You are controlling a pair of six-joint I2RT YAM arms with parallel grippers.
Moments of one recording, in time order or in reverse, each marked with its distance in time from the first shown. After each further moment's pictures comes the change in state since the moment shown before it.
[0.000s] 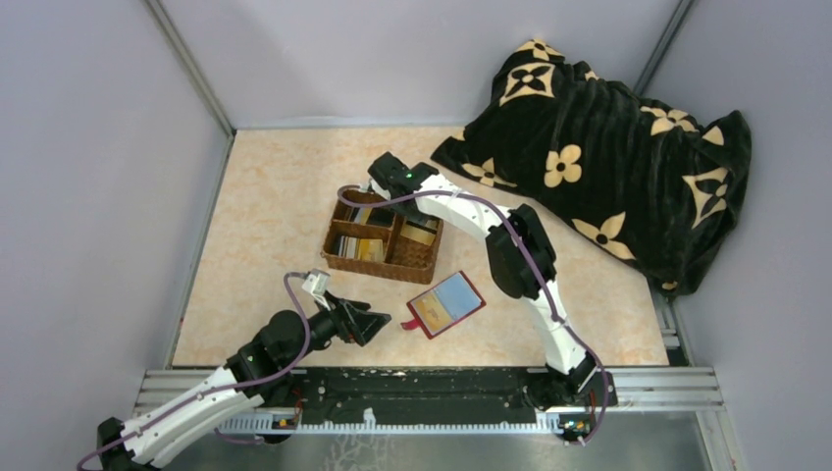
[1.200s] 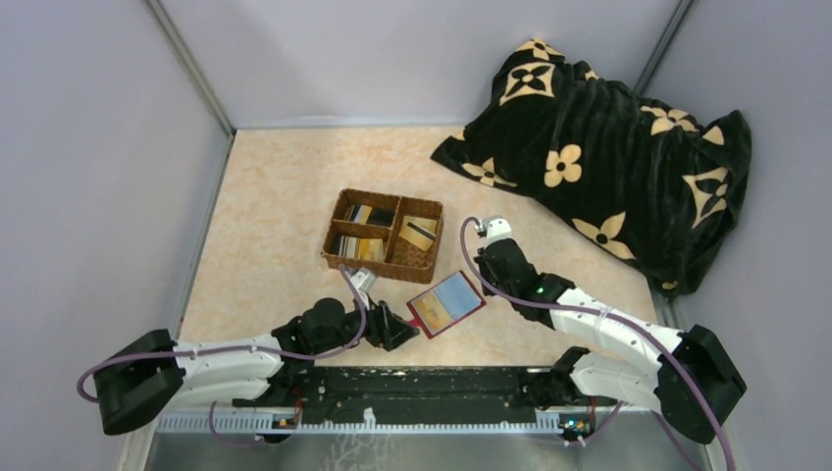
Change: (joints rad) left arm -0.100 0.790 0.046 0.579 0.120 -0.020; right arm -0.039 -1.199 -1.446 0.685 -0.129 0.674
